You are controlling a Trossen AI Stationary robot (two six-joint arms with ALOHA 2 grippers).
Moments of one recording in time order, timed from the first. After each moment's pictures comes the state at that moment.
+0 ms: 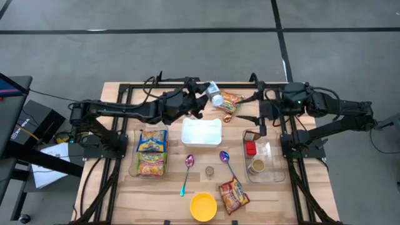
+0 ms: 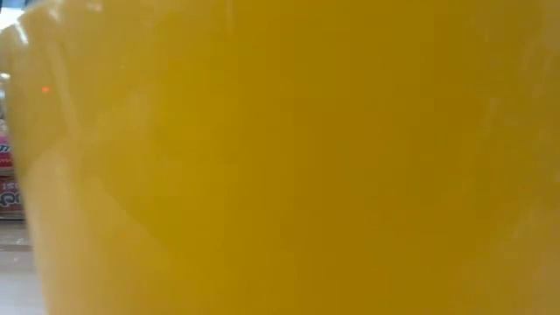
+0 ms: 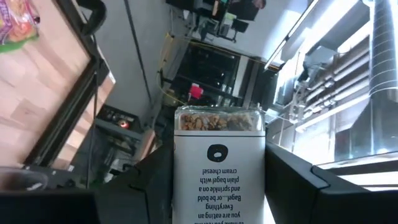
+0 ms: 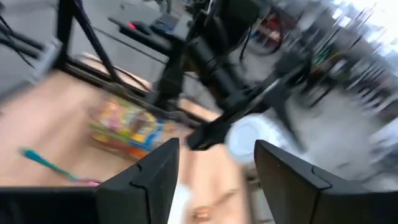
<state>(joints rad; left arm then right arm) 0.05 1.56 1.30 0.20 -0.68 -1.95 0.03 1.00 1.24 -0.44 0.09 -0.51</state>
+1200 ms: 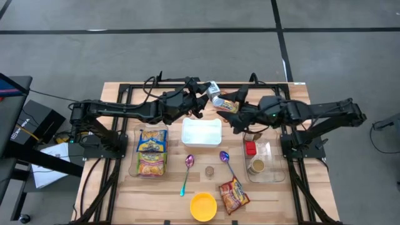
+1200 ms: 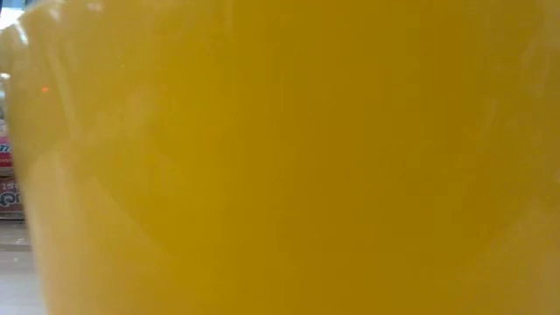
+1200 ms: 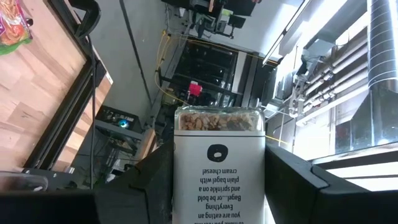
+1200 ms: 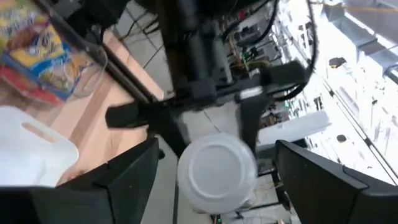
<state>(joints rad) 0.04 1.56 1.30 0.22 -0.67 -1.90 0.13 1.23 1.24 -0.19 0.50 -1.01</state>
